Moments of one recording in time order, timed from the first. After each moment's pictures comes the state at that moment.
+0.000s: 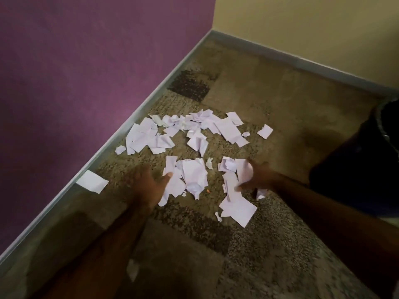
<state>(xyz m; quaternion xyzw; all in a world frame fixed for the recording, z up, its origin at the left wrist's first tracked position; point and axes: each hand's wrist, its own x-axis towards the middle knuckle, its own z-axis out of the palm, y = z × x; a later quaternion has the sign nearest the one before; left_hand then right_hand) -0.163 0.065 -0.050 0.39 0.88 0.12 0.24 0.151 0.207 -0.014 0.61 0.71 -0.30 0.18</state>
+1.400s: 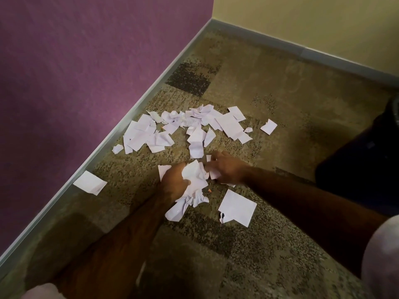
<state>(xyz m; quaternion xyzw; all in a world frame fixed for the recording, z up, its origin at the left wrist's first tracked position) -0.117 0.114 -0.063 0.49 0.77 0.18 0.38 0.067 0.214 -0.036 0.34 0.91 -0.15 0.17</state>
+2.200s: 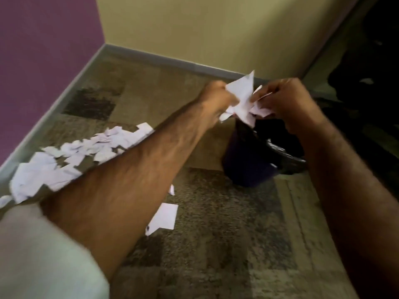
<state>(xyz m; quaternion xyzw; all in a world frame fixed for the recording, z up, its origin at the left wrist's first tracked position) 0.159 0.238 0.213 0.54 0.46 0.37 0.60 0.314 0.188 0.253 0.70 0.54 -0.29 -0.37</state>
